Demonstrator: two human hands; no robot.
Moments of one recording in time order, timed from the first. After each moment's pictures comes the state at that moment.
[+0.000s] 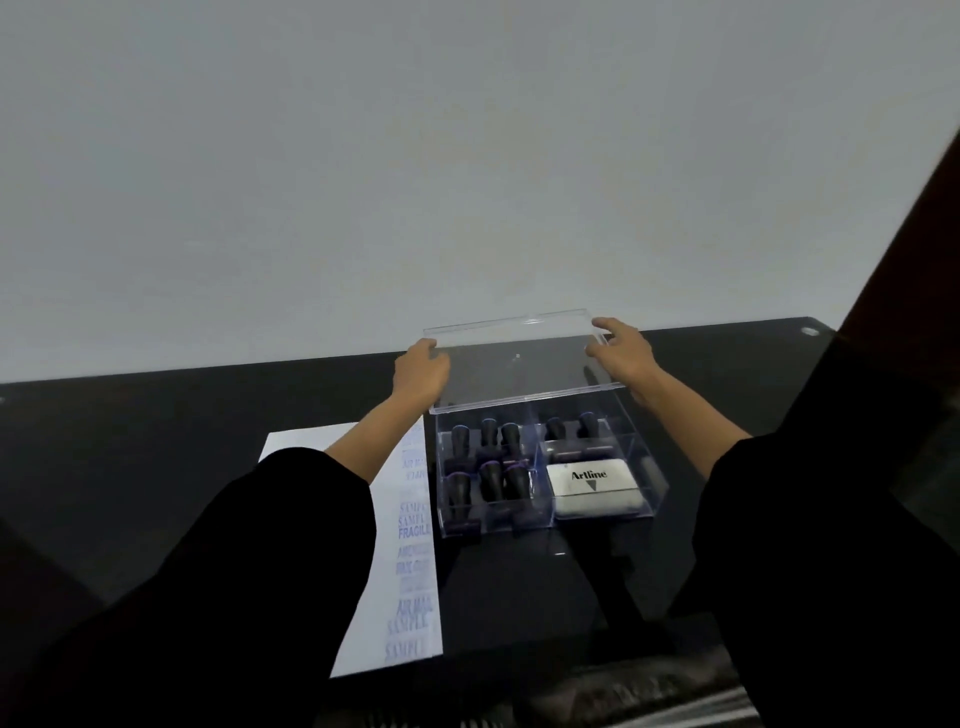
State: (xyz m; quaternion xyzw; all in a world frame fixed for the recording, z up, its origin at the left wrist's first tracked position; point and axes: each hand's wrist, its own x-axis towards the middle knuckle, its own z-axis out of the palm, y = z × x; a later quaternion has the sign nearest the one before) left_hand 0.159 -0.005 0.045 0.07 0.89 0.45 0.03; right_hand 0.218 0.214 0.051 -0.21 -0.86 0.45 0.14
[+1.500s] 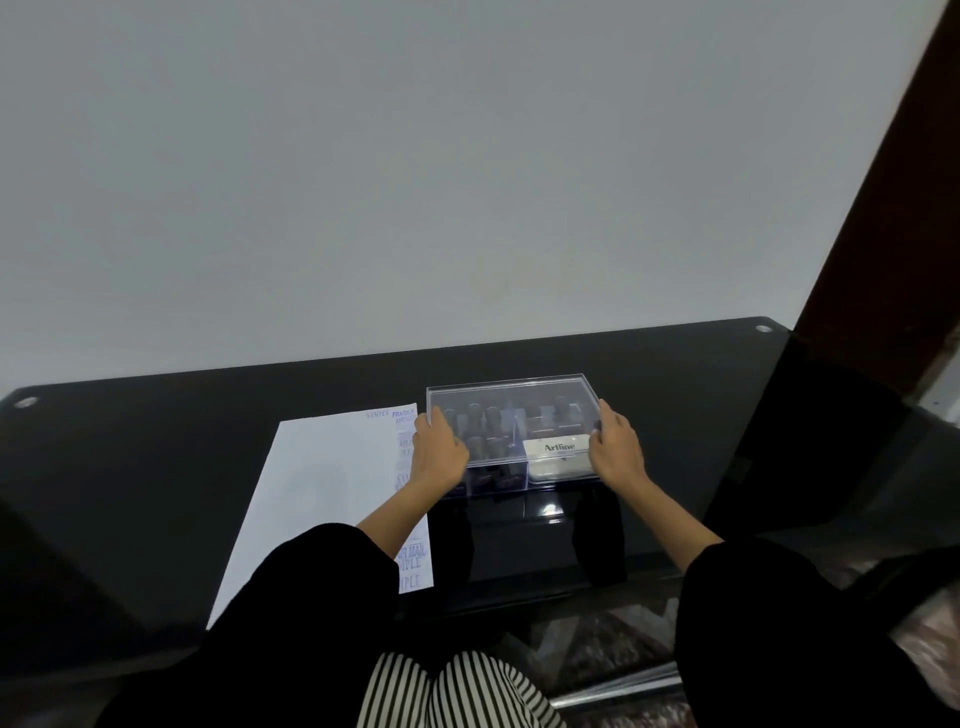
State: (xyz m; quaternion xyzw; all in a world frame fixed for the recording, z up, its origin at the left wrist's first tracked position) left_hand 0.256 -0.007 -0.019 0.09 0.93 0.36 0.04; right_hand 0.333 0.186 -0.023 -0.24 -0.90 0.33 0.14
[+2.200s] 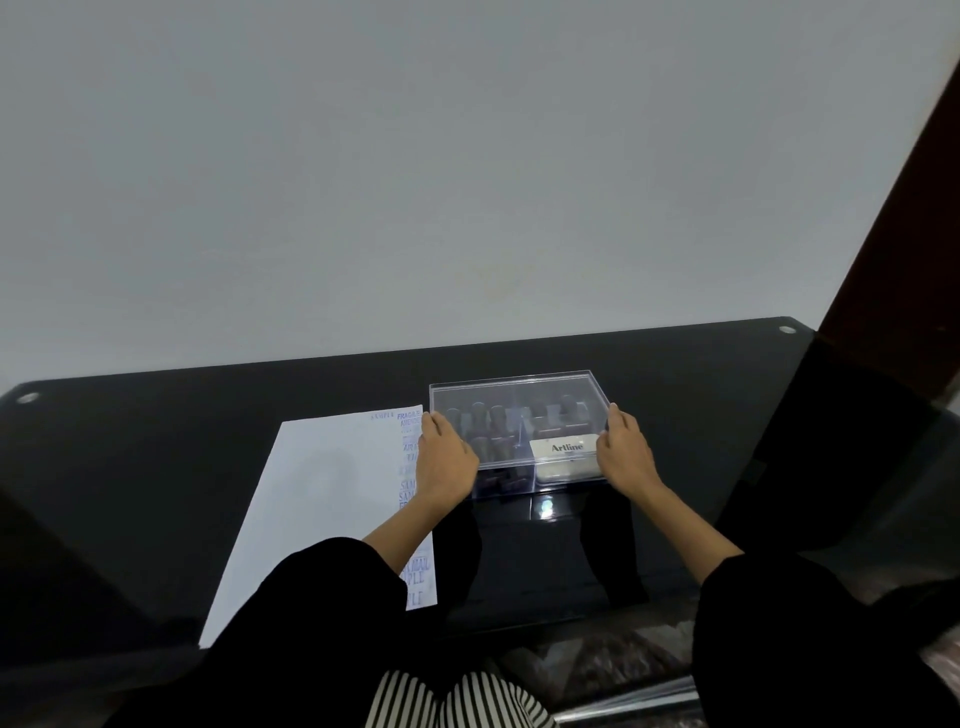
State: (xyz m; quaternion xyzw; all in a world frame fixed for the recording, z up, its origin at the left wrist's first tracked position) left_hand 0.245 -0.003 -0.037 0.09 0.94 0.33 0.03; right_hand 0.314 0.194 -0.029 -0.22 -0.92 0.30 0.11
